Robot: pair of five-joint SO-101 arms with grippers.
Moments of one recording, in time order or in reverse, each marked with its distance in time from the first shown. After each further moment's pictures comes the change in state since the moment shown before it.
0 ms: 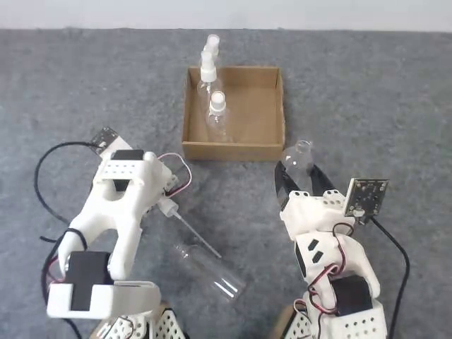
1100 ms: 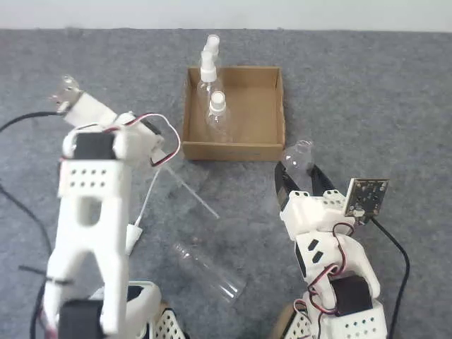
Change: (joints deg) left arm 0.0 -21.7 -17.8 14.3 0.0; right arm 0.0 0.0 0.0 0.0 0.0
